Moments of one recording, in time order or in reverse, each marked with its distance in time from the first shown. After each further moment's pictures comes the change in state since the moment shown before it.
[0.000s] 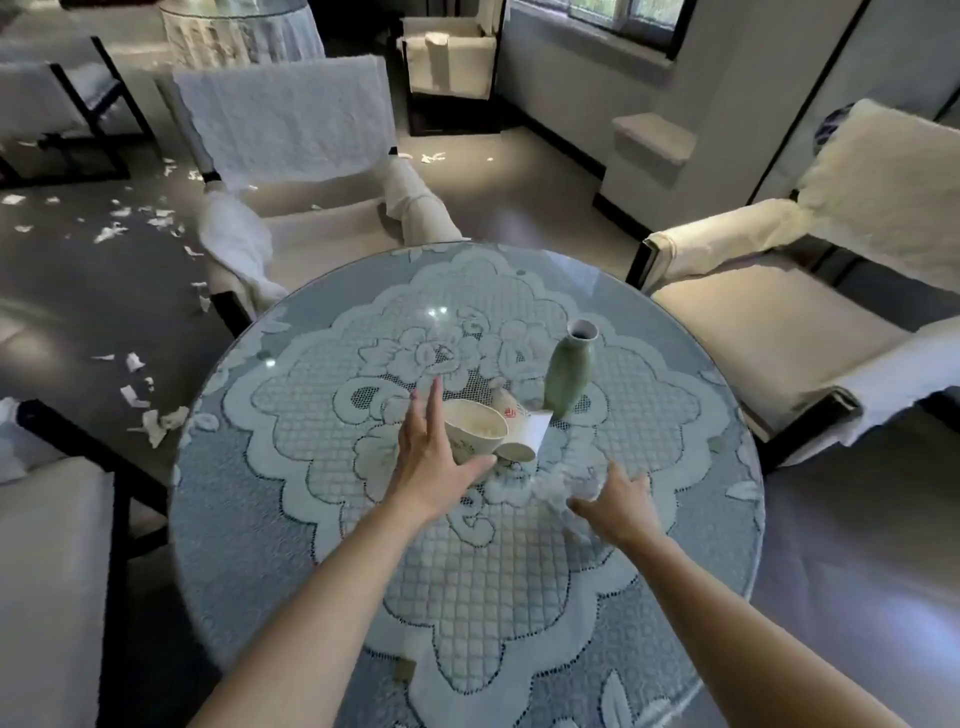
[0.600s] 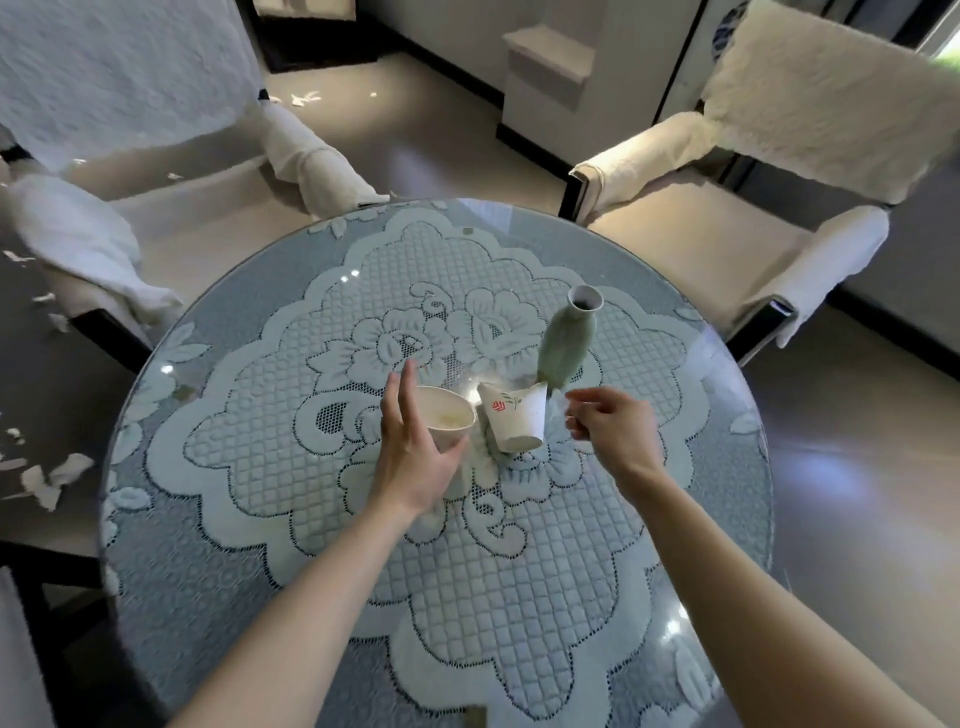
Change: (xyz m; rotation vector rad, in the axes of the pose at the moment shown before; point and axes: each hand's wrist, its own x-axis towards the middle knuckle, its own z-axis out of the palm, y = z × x) left_hand 0.061 -0.050 -0.002 -0.117 0.044 0.279; right_hand 0.010 -0.066 -0.011 0.968 0.303 0.019
